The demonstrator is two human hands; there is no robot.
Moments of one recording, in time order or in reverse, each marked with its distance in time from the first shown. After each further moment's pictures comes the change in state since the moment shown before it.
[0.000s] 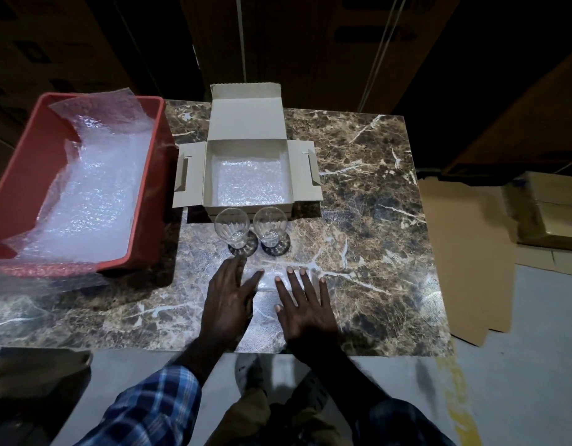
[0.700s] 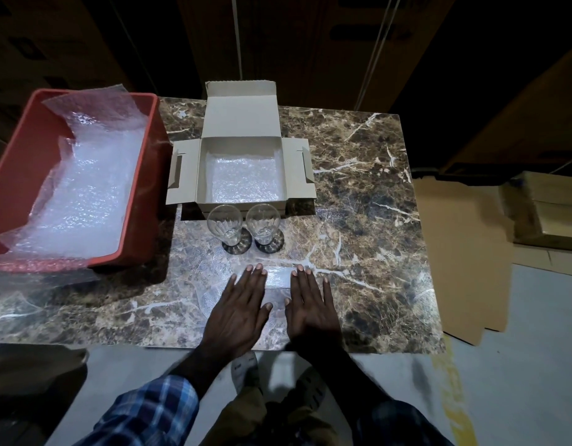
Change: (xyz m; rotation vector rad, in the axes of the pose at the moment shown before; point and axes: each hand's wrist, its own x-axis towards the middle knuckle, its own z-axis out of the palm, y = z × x) left_hand -0.021 0.030 0.006 0.162 -0.233 0.118; right_hand -0.008 0.012 0.003 -0.030 0.092 0.088
